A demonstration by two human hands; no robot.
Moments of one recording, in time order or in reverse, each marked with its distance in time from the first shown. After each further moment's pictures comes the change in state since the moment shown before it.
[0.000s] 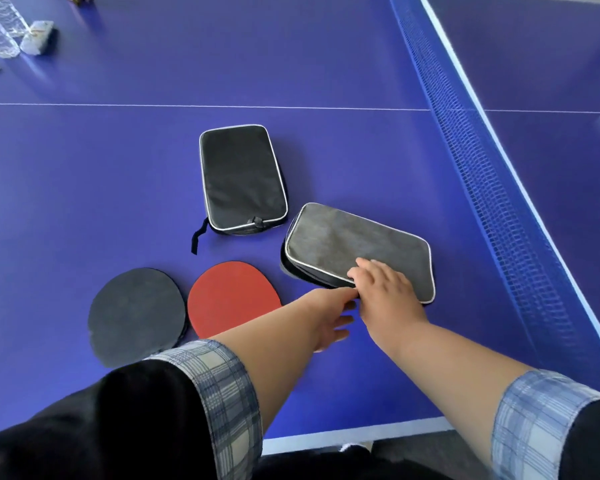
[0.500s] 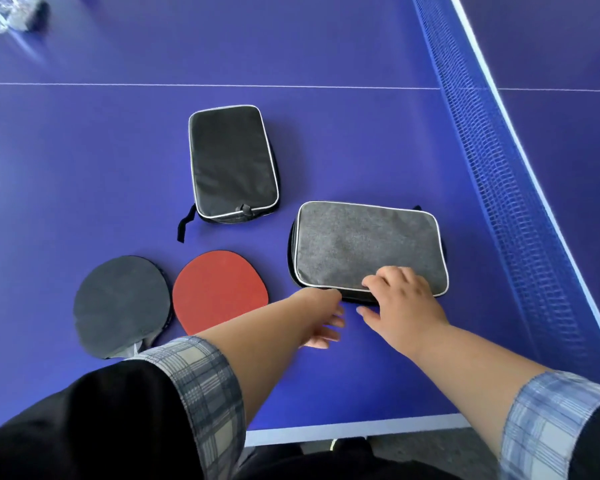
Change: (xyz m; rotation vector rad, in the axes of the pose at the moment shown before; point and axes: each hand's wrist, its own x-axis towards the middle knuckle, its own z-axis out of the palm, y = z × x) left_hand 0.007 0.001 0.008 0.398 0.148 -0.115; right_hand -0.017 0.053 0.015 -0.048 -0.002 -0.009
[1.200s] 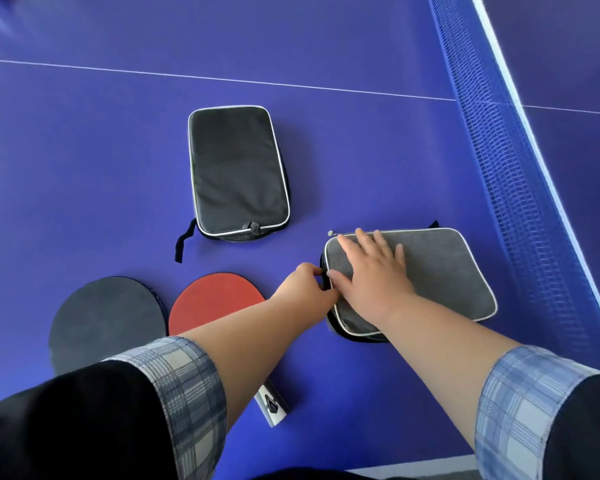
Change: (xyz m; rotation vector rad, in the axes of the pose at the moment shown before) left_hand 0.054 0.021 -0.064 0.237 0.252 0.405; right_hand 0.114 -0.047 -0.012 0.107 -0.097 0.110
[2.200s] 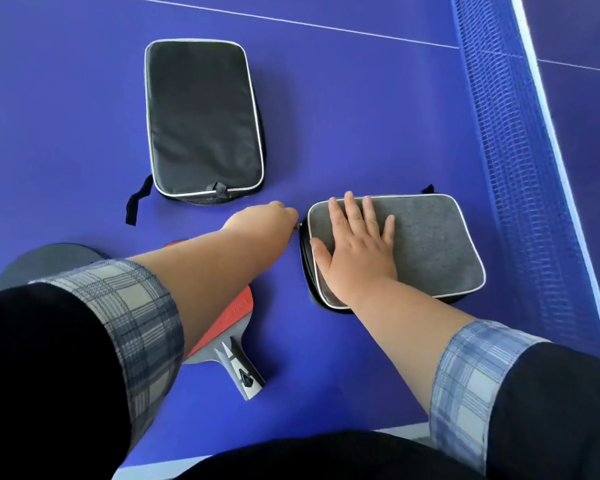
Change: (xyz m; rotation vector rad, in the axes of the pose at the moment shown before) left_hand 0.056 0.001 -0.038 1.005 0.145 0.371; right_hand -0.003 0.002 0.032 -0.056 0.158 0.047
